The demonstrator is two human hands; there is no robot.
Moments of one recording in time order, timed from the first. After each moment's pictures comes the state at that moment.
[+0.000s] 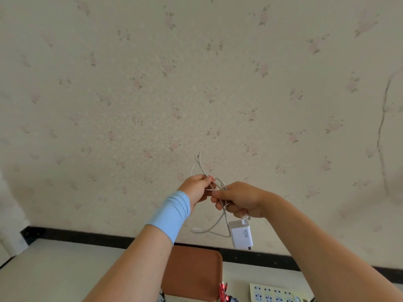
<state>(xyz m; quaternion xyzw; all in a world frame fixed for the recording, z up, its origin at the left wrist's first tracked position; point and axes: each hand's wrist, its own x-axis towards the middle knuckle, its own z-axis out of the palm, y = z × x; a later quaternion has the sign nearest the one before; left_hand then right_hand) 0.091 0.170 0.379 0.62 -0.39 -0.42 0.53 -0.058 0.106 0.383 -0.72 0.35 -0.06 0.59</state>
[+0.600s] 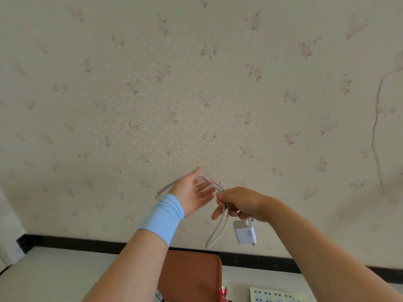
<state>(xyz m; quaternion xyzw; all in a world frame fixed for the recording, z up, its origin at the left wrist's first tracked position) 0.099 0.167 0.387 0.47 -0.20 -0.60 0.62 -0.070 0.099 0.378 -0.75 0.36 -0.06 0.55</state>
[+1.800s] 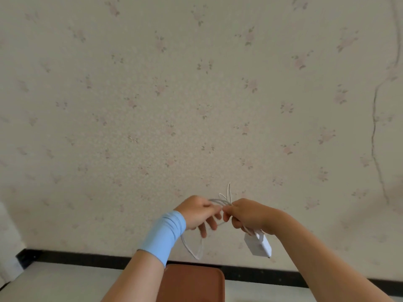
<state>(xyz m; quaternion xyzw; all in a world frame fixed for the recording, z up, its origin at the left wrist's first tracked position) 0.081 0.186 0.398 0.70 -0.57 -0.34 0.27 -0.082 0.095 0.382 -0.80 0.40 -0.06 0.45</state>
